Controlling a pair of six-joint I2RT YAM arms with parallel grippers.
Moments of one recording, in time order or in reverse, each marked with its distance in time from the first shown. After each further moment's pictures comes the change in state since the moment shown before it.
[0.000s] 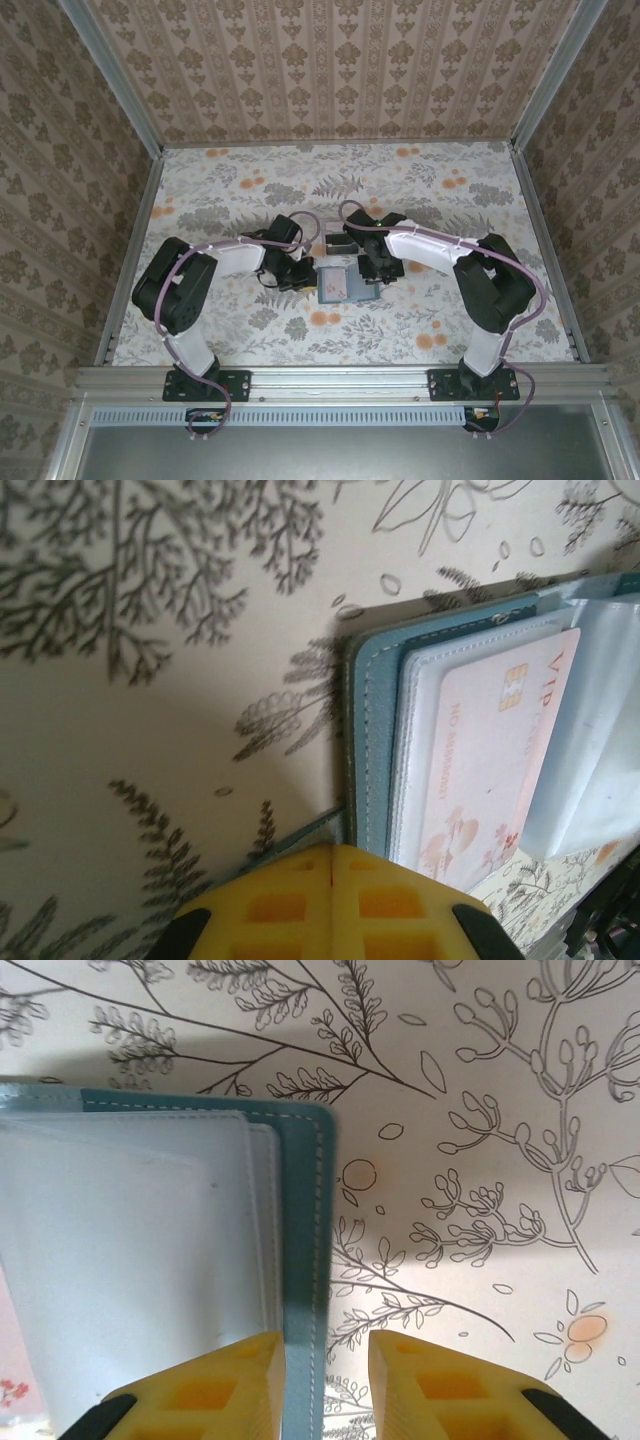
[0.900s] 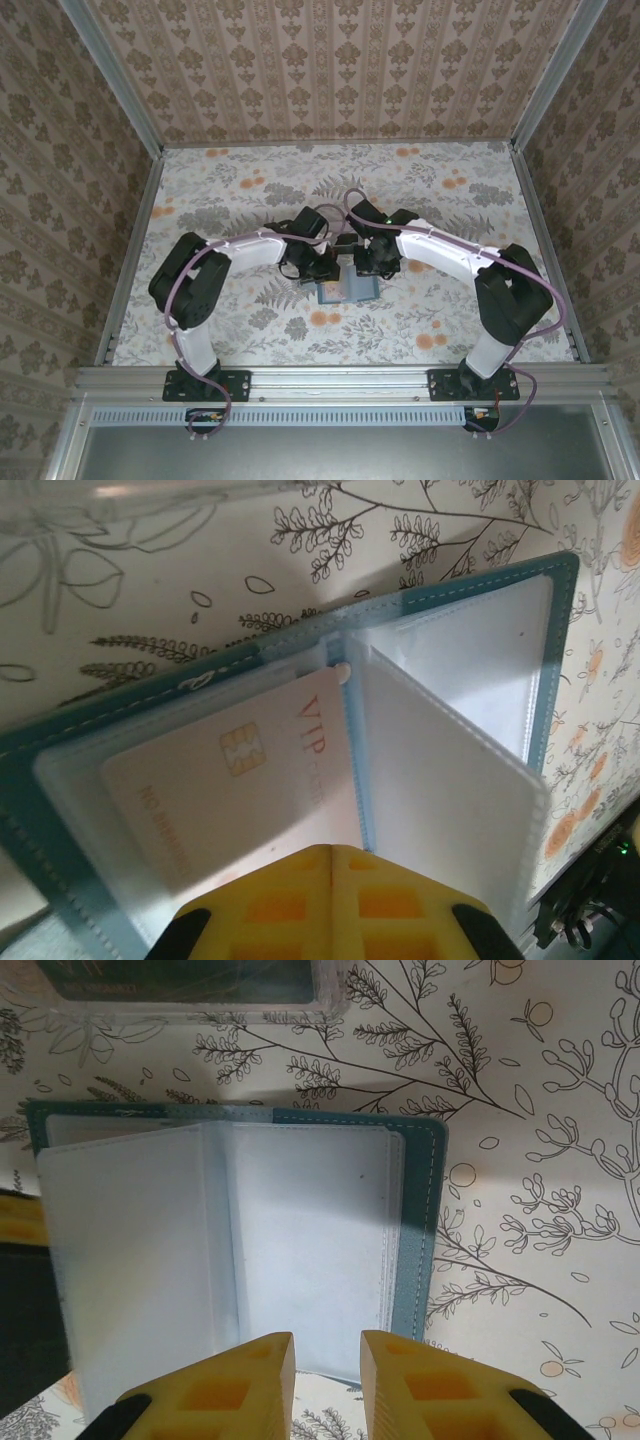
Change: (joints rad) left arm -0.127 0.088 0.190 -0.039 -0.003 -0.020; right arm -0.002 -0.102 0.010 0.053 -0.114 0.024
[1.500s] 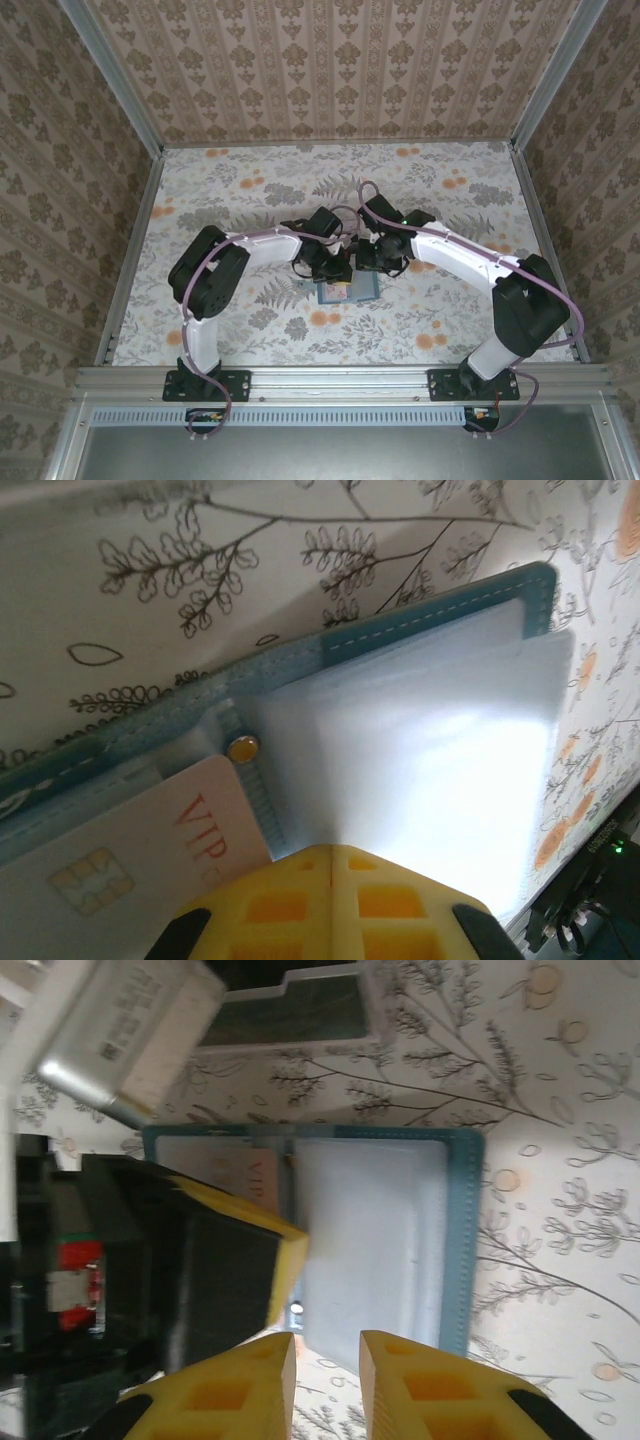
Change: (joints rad) left arm -0.048 0.119 0.102 0.003 0.038 0.000; right arm -0.046 -0.091 -0.068 0.106 -0.130 0.047
